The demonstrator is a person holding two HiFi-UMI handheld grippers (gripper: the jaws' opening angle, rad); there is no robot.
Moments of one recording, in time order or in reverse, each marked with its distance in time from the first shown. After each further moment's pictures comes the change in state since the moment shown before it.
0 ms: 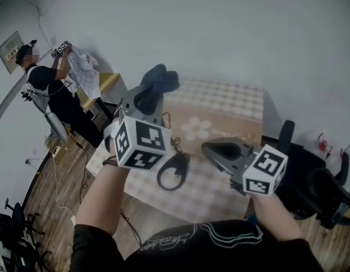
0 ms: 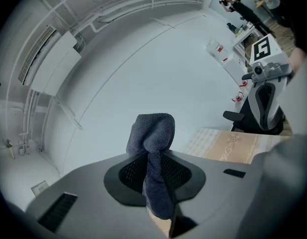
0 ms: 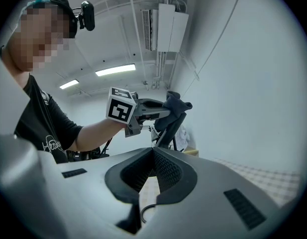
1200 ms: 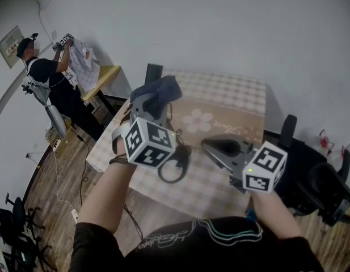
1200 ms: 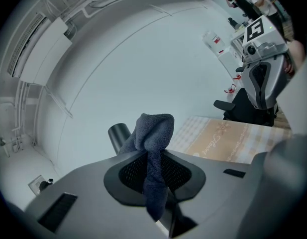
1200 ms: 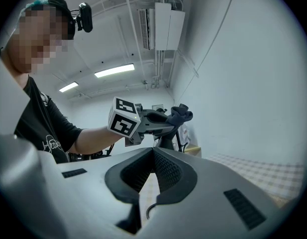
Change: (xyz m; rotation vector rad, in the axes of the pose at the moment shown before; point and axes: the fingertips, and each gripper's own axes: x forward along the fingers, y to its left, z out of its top) left arm 0.009 -0.056 -0.052 0.015 0.134 -0.089; right arm -0.003 0.009 -0.020 0.036 0.000 0.017
